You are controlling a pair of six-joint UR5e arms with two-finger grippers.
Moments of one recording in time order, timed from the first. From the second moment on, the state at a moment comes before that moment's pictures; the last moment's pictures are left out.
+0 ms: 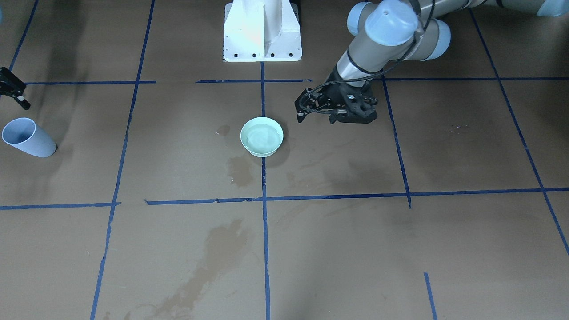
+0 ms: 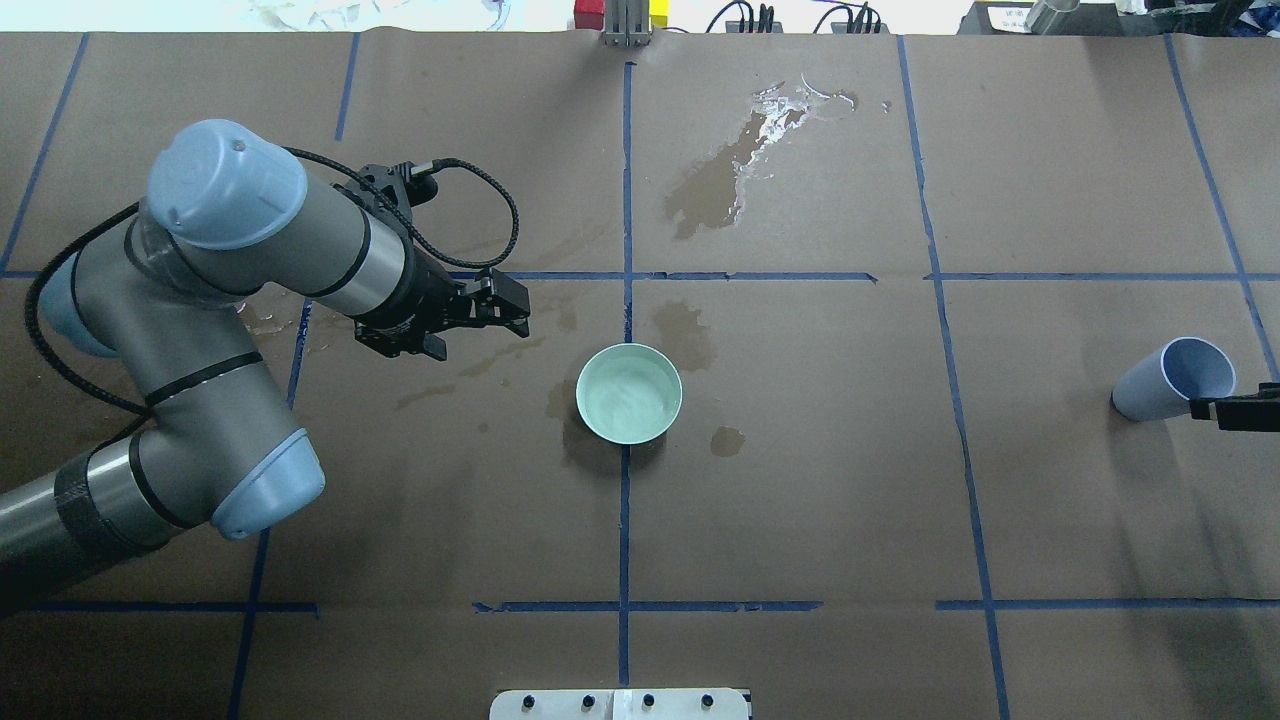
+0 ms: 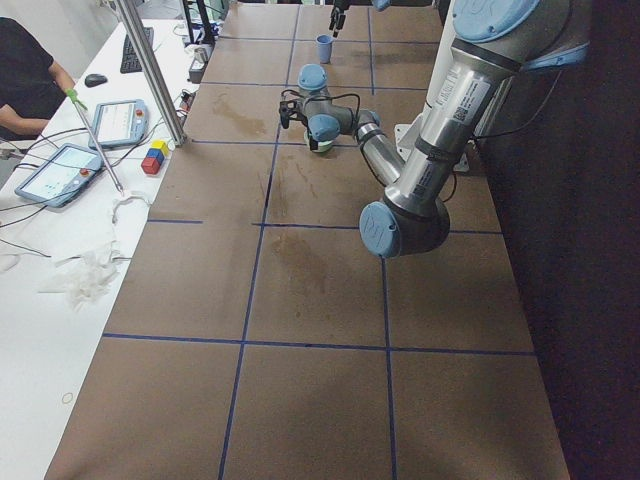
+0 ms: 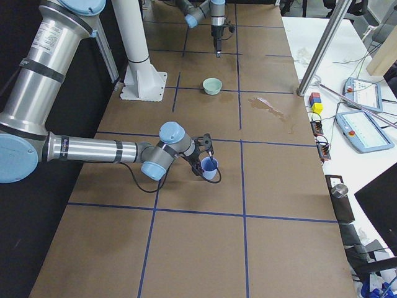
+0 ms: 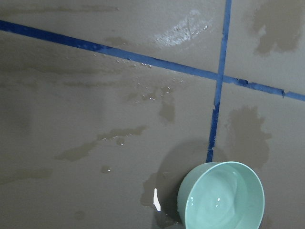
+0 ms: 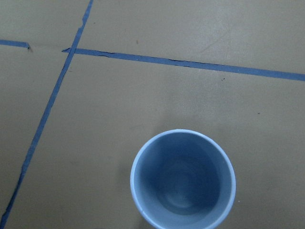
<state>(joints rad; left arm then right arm) -0.68 -2.06 -1.81 -1.90 -2.10 -1.41 0.95 -2.00 1.82 -0.44 2.00 0.82</state>
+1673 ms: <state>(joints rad) -0.75 -1.93 -1.94 -1.90 -2.10 -1.40 0.32 -2.10 1.76 -0.23 0.94 1.23</state>
